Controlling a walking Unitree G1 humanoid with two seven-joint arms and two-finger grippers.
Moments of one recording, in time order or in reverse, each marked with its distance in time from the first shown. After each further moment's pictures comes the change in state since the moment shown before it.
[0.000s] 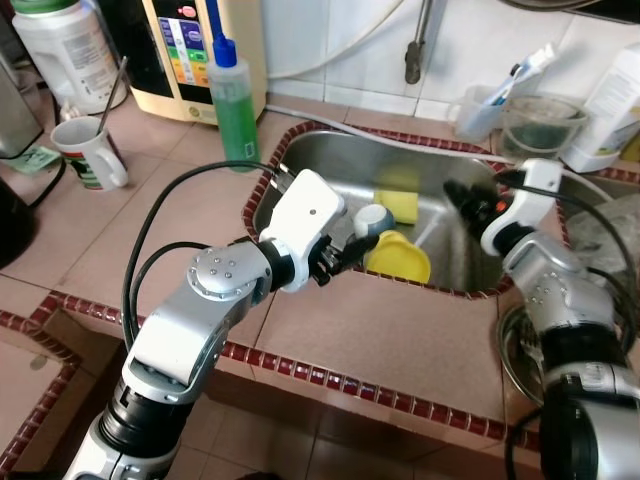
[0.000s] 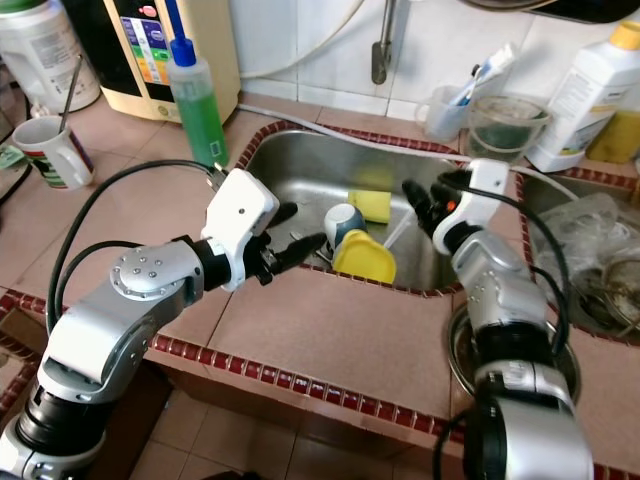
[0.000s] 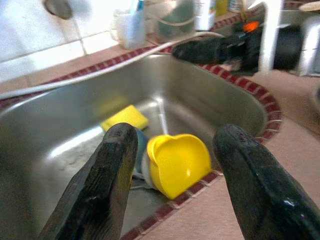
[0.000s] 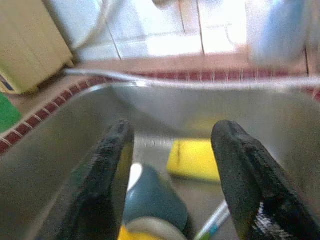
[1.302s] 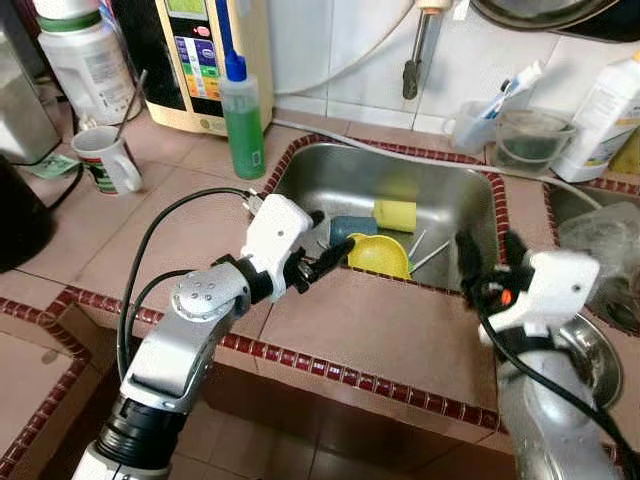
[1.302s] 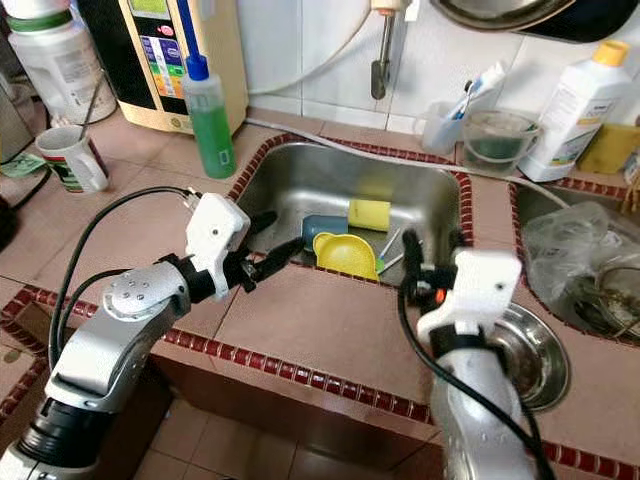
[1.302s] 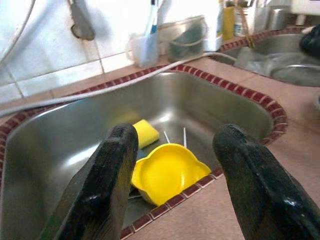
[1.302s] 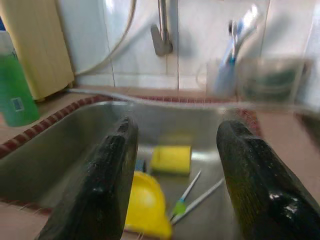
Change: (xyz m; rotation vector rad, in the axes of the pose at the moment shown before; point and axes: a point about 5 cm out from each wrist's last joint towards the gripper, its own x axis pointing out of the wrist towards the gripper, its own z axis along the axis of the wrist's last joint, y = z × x) left arm -0.007 0.012 -0.040 -0.017 -0.092 0.019; right arm -0.125 0.081 -0.030 -0.153 -0.155 -0.217
